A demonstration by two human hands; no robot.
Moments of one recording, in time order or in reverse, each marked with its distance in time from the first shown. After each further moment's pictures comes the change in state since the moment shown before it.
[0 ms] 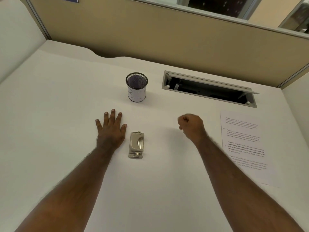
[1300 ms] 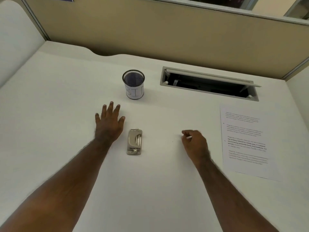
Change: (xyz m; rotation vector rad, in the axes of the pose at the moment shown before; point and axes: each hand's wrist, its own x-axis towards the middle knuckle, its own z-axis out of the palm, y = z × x) left_hand 0.010 0.012 -0.027 -0.035 0.024 0.004; right_hand -0.050 0.075 0.010 -0.057 0.097 -0.031
